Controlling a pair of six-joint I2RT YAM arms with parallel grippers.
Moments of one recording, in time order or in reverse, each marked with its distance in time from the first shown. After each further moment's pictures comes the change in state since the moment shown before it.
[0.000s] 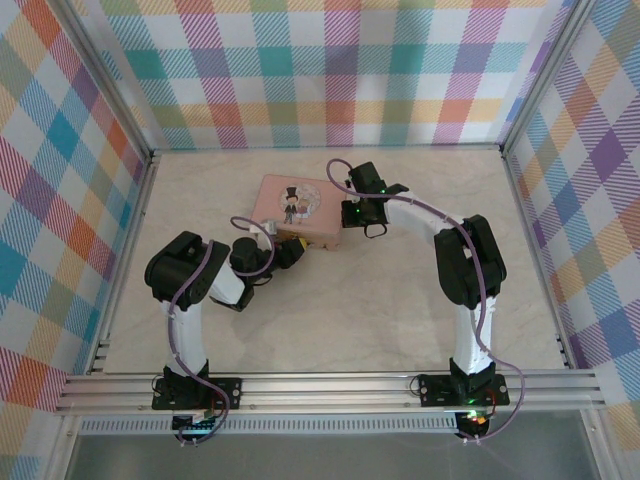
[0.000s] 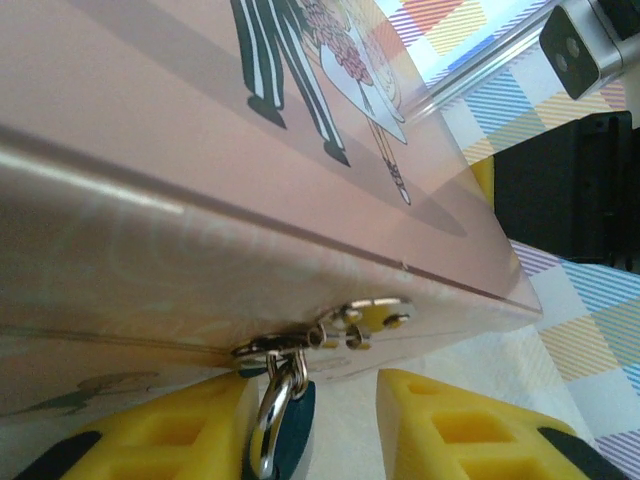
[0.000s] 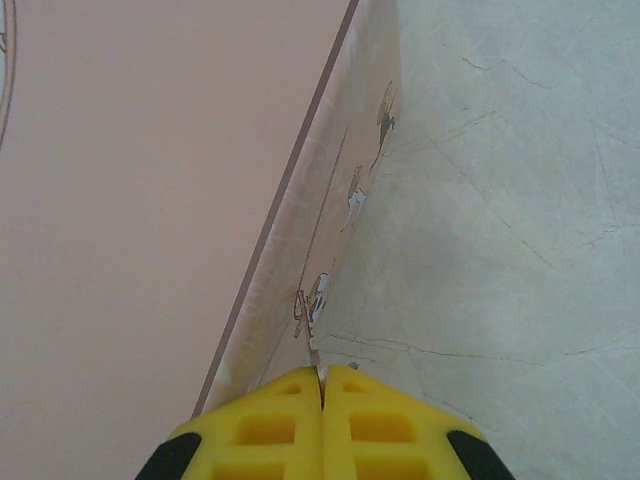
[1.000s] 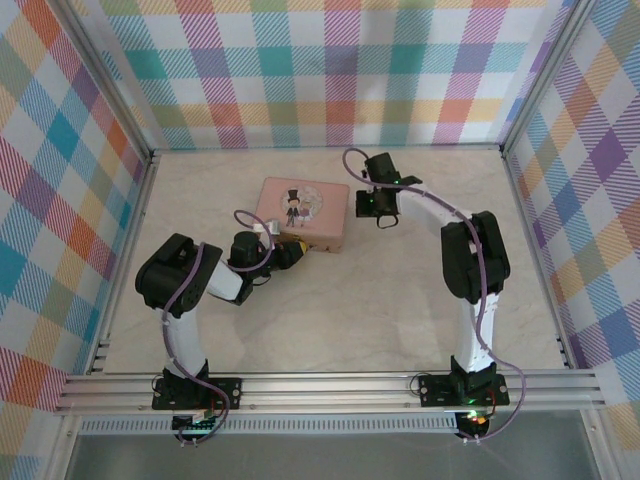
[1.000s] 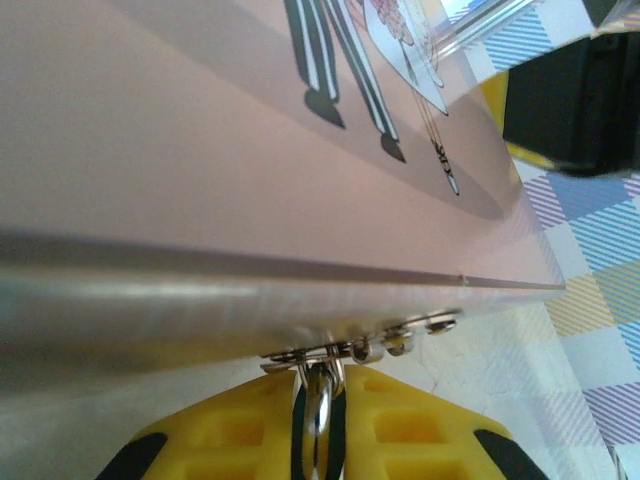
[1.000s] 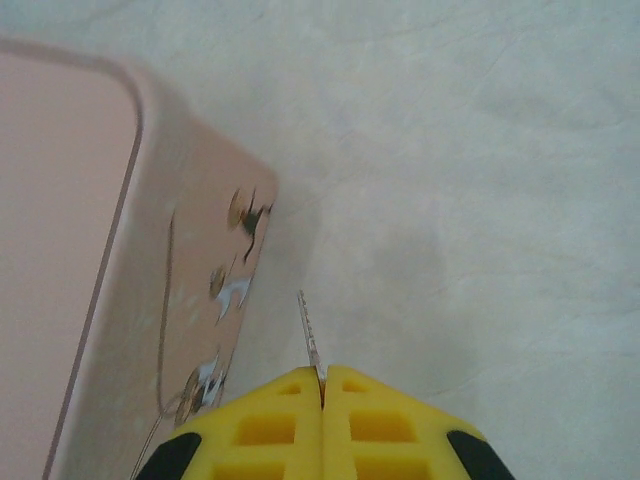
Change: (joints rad) left arm -0.002 -0.082 0.029 -0.246 0.085 0.038; right arm -0.100 0.032 0.060 -0.015 0.020 -0.019
